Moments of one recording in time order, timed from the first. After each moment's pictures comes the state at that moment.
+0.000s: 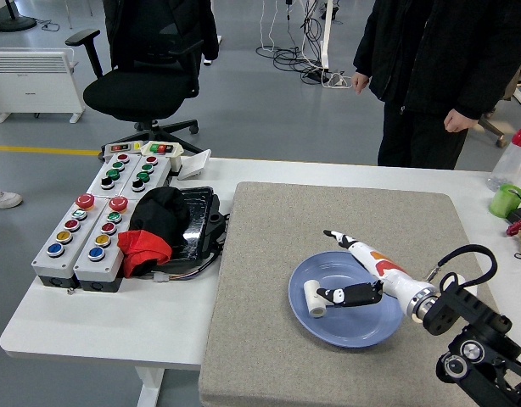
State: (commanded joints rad) left arm -0.25 0.04 -1.12 -0.31 1.54 0.05 0.55; right arm 0.56 -0.26 0.89 1.34 -1.62 -0.04 -0.21
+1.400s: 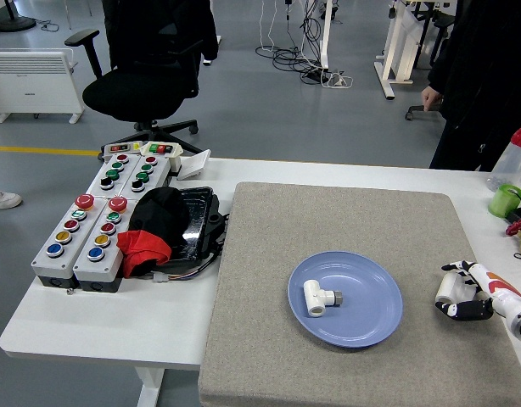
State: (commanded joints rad) left arm -0.25 0.03 -1.12 -0.31 1.54 0.04 0.55; right arm 0.46 -0.41 0.98 1.14 -1.63 -0.09 -0.24
